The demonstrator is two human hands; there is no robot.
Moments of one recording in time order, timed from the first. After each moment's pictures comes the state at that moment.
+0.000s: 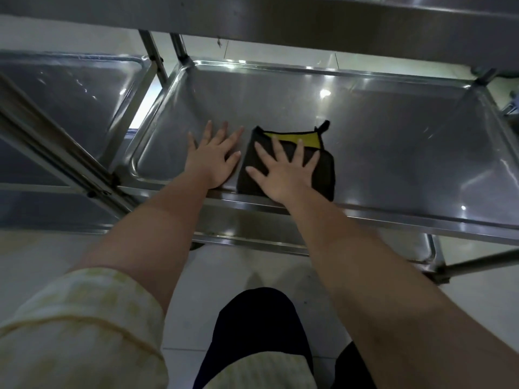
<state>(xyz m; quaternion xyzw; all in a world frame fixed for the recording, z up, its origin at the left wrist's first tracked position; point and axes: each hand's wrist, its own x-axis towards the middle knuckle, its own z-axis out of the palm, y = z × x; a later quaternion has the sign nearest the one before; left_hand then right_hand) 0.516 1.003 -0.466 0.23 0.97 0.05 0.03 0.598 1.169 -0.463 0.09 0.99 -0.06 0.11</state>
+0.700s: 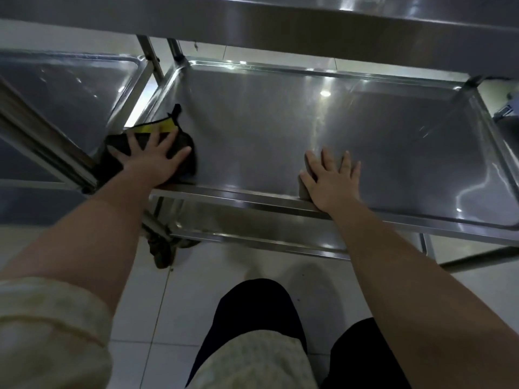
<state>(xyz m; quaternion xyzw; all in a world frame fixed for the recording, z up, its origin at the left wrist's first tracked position) 0.503 0.916 -0.454 0.01 0.99 0.01 0.14 0.649 1.271 -0.475 0.15 0.98 -0.04 0.07</state>
